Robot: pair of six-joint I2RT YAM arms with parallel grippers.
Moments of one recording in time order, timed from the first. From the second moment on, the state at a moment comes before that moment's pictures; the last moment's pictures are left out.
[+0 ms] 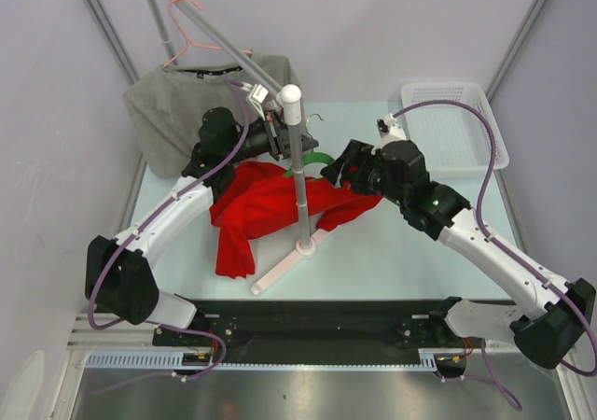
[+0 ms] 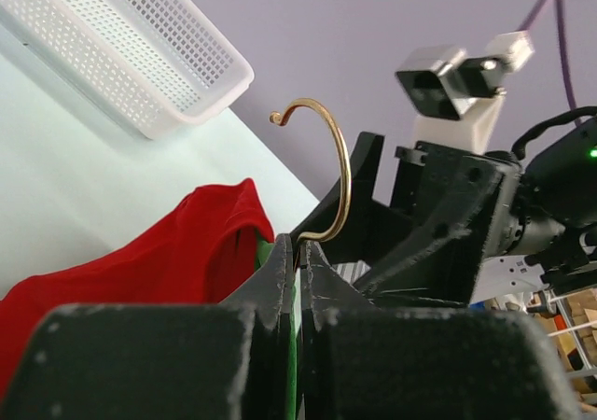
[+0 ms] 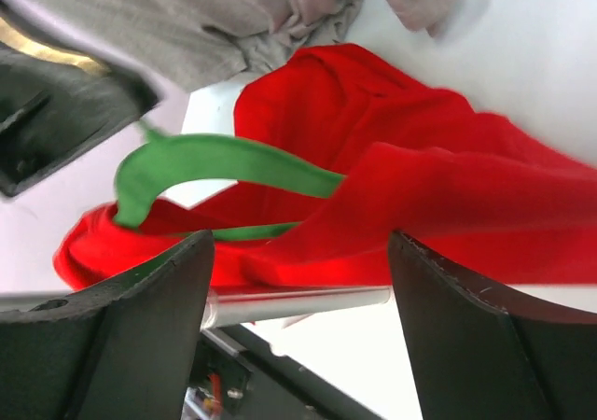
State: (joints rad) left arm -0.43 1.43 1.17 0.29 0.77 -0.78; right arm 0.68 1.17 1.13 -0.32 0.04 0.77
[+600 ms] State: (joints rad) left arm -0.44 1.43 1.17 0.28 0.84 -0.78; right arm 0.62 1.28 1.31 -0.31 -0.30 -0.05
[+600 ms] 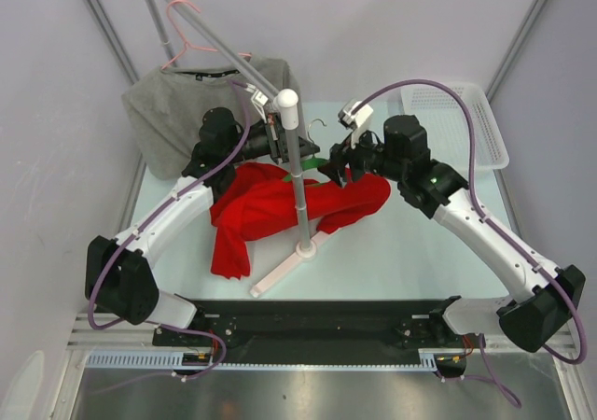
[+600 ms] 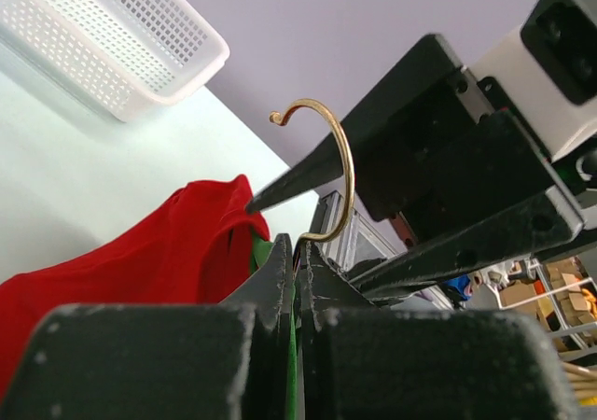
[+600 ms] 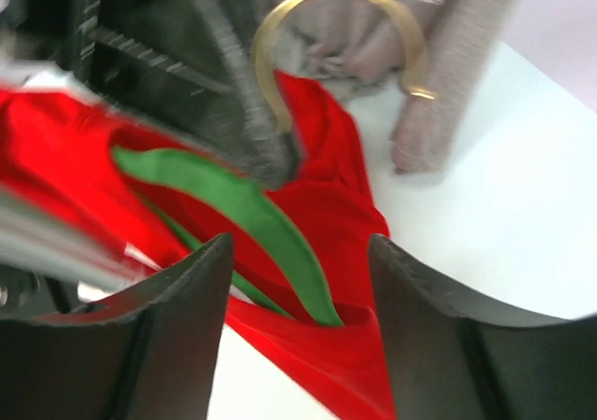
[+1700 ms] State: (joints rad) left arm -0.45 1.41 1.22 0.14 0.86 -0.72; right arm 0.56 1.32 1.20 -0.20 -0.56 -0.32
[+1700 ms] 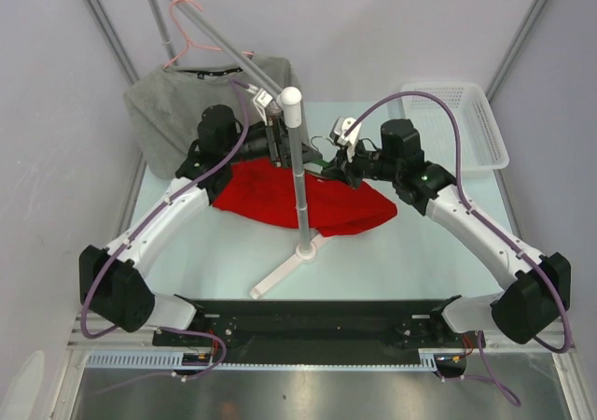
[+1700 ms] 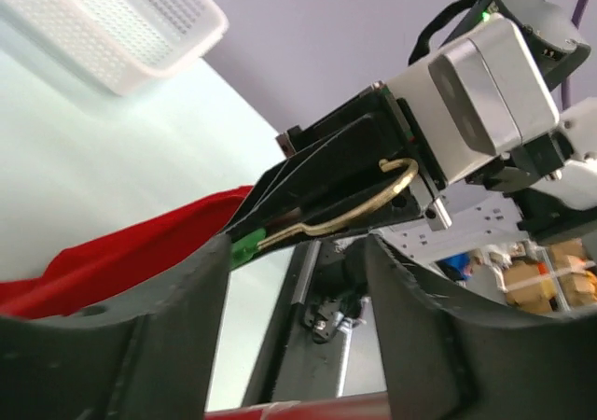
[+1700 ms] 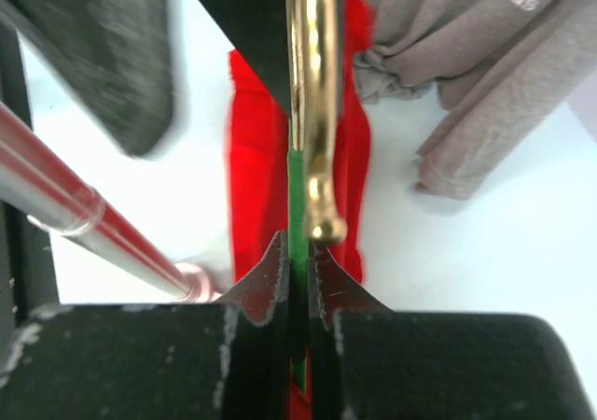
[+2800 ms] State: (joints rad) left arm -0.43 1.40 1.31 -0.22 0.96 -0.27; right arm 0.43 1.51 1.49 -0.62 -1.08 -0.39
